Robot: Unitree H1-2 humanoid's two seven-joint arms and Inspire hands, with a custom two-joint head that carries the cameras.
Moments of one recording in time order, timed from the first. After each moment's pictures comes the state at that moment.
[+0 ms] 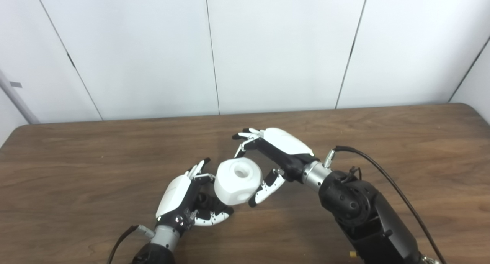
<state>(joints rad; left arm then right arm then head) -0.11 0.16 -0.22 -0.10 0.61 0.15 -0.09 -0.46 -0.22 0.40 -0.21 -0.66 0.24 0.46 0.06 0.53</state>
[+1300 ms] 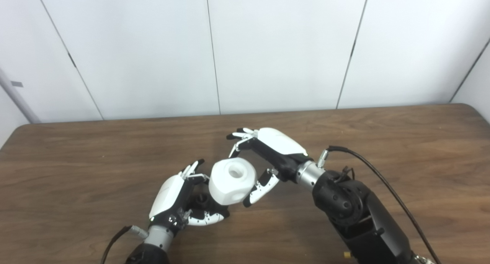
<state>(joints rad) -0.10 0.19 -0.20 -0.12 0.60 0.18 -0.09 -0.46 -0.19 0.40 -0.17 -0.66 0.20 0.44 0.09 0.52</state>
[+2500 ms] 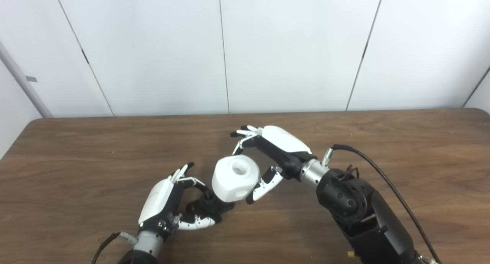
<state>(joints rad) -0.03 0.22 -0.16 -0.19 0.59 0.20 -0.09 -0.49 -0.18 0.41 -0.13 -0.64 0.18 0.44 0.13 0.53</state>
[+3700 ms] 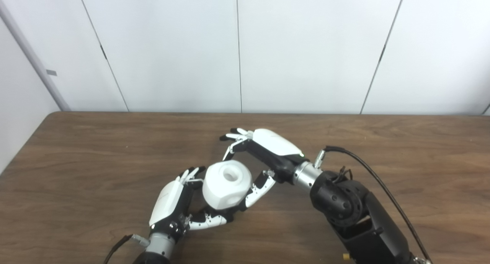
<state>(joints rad) 0.01 0.17 -0.16 -0.22 0.62 0.22 -0.04 -0.52 -0.13 0.47 -0.10 -0.61 0.16 0.46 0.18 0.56</state>
